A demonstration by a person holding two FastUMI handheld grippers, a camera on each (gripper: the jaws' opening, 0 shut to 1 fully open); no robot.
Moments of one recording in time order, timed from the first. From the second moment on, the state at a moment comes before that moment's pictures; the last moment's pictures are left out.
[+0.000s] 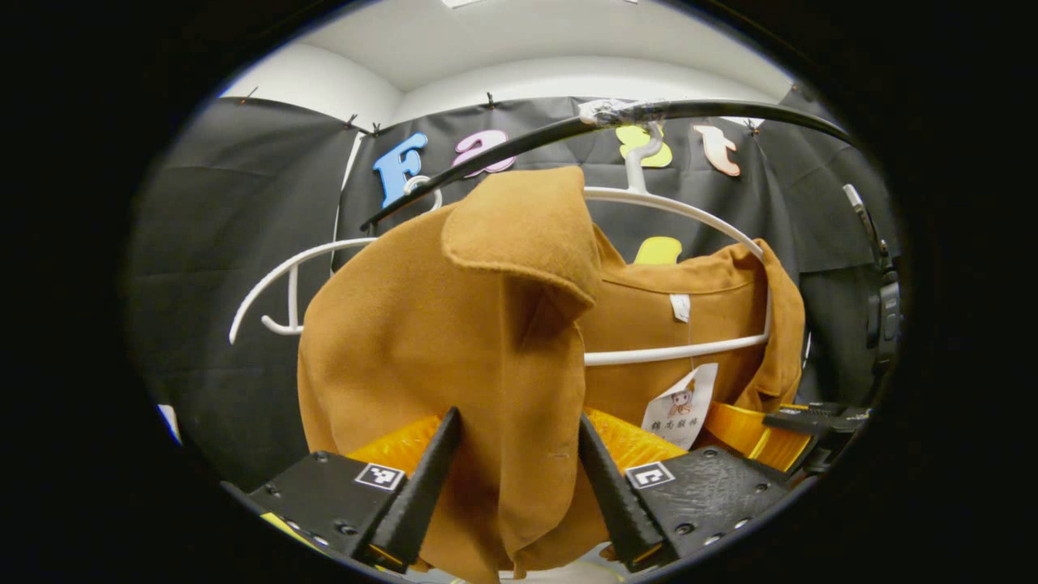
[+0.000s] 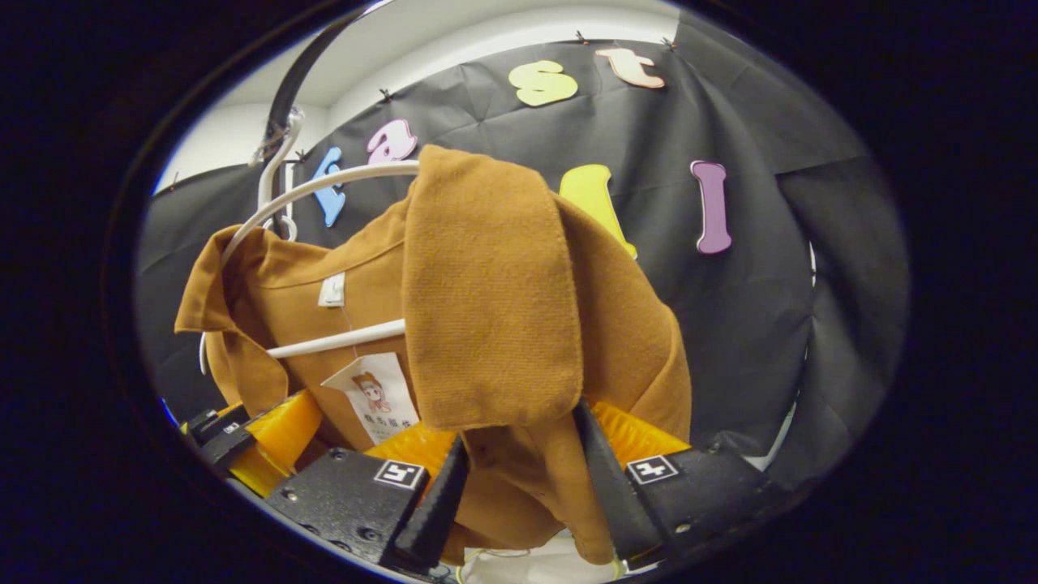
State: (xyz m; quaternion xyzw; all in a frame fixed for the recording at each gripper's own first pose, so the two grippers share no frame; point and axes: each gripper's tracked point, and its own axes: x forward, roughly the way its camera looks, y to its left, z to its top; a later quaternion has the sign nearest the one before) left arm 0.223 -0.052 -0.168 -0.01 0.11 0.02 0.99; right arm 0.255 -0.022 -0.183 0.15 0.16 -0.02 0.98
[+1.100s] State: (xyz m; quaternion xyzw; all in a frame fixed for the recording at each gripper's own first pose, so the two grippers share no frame) left arm 0.197 -0.003 -0.110 -0.04 0.06 0.02 1.00; right arm 0.221 -0.107 -0.140 0.22 0.10 -0.09 0.97
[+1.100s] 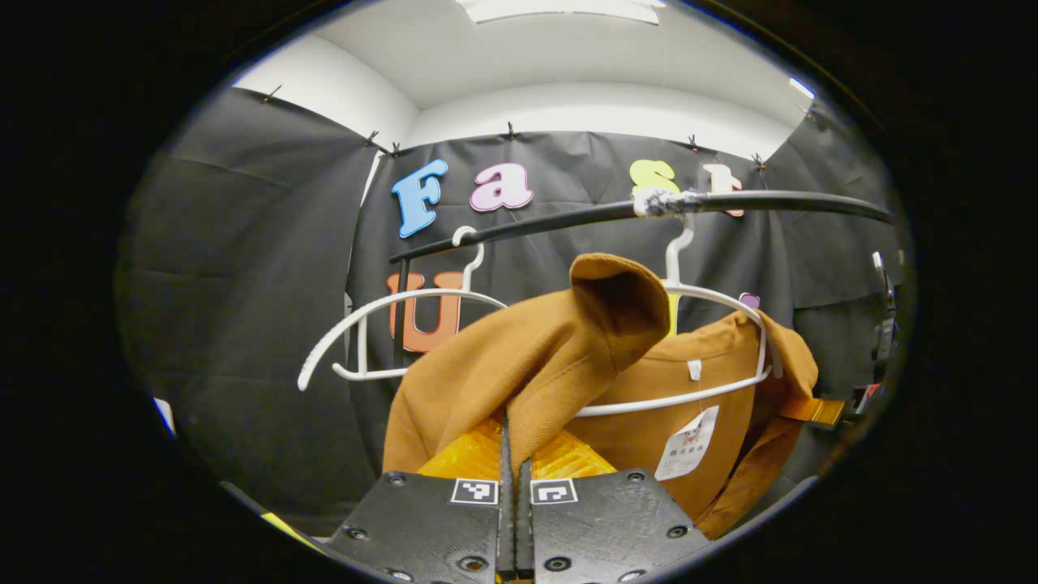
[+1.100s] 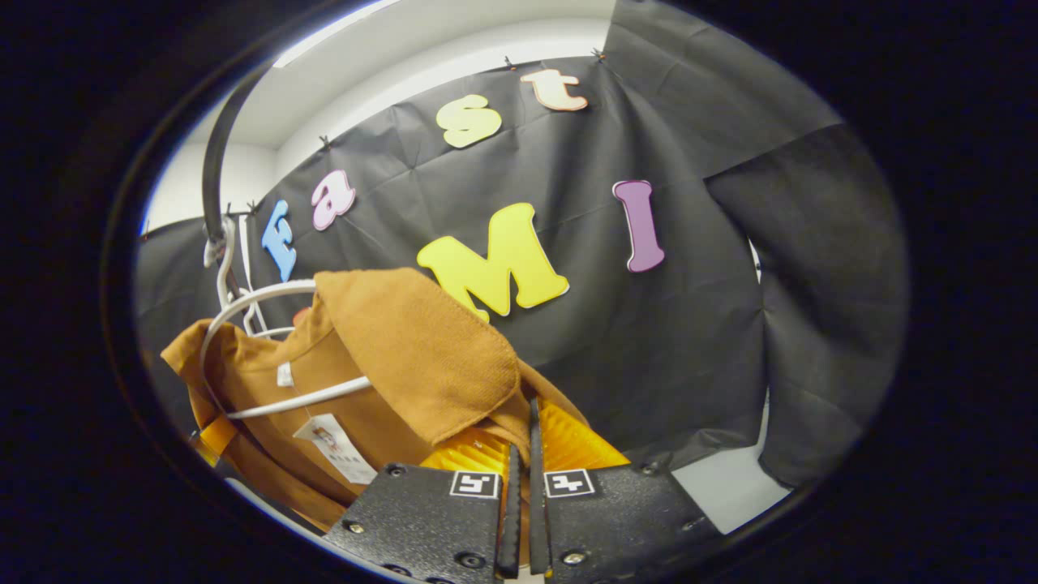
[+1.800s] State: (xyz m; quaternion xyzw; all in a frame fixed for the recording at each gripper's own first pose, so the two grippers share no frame) left arm 0.205 0.041 -0.071 -0.09 0.05 0.03 0.99; right arm 0.249 -0.129 -0.115 0.34 0.09 -0.07 0.93
